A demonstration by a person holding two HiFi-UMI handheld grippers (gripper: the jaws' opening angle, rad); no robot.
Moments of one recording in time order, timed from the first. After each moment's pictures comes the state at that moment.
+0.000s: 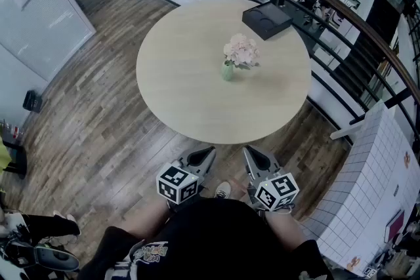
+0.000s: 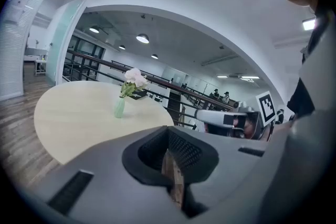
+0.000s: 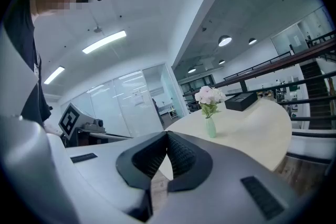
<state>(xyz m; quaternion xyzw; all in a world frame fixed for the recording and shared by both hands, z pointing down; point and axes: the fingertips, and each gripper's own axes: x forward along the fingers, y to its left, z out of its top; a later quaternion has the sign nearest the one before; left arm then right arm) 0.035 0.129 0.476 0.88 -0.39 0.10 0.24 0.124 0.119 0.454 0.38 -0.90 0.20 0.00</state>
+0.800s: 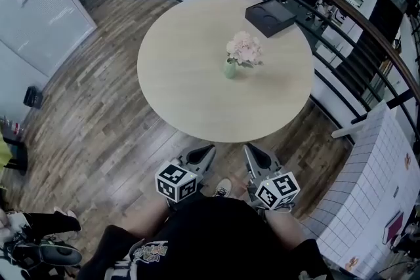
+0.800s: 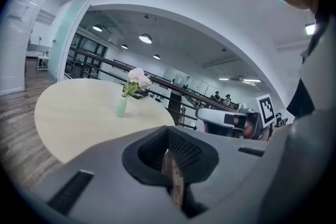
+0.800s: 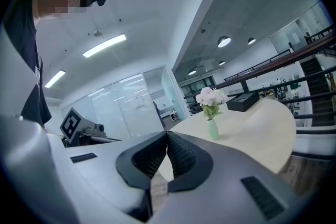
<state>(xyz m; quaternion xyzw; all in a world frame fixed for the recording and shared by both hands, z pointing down) 0.028 0.119 0.479 0.88 -0.39 0.09 0.25 0.118 0.108 0.451 0.38 -0.90 0.20 -0.01</state>
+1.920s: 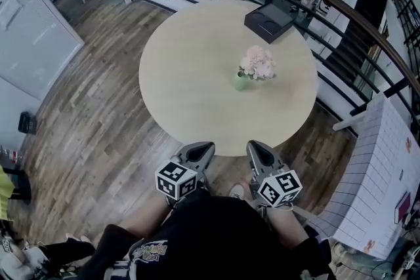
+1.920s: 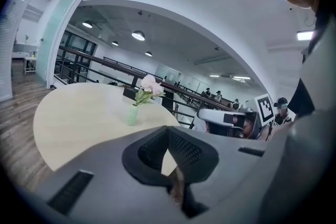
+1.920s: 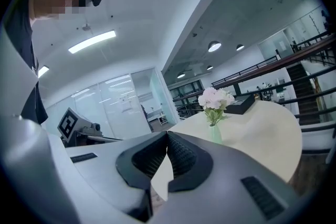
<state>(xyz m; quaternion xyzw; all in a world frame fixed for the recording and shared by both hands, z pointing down) -0.062 0.050 0.466 0.90 -0.34 0.11 0.24 0.043 0.049 0.440 0.45 -0.87 0.20 -0.02</state>
